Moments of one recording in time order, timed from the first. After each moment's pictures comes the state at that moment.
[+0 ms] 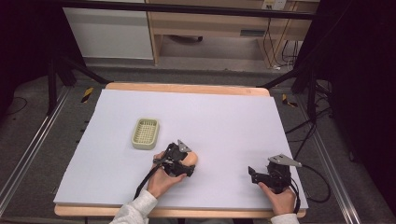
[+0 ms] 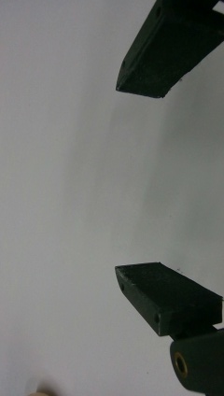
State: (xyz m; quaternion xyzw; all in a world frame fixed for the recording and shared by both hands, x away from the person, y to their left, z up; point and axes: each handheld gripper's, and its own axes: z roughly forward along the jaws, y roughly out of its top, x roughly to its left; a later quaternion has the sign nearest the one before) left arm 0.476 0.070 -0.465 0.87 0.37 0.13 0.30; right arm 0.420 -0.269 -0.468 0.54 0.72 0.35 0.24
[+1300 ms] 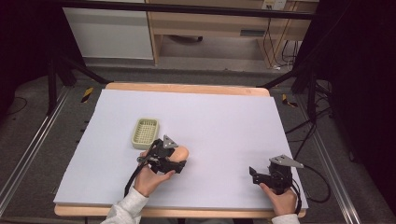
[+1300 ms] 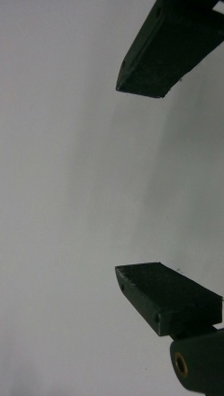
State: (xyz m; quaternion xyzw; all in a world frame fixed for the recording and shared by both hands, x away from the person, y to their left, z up) left arm 0.467 0.106 -0.433 0.85 0.39 0.14 0.33; right arm 0.417 -0.272 -0.467 0.54 0.72 0.36 0.25
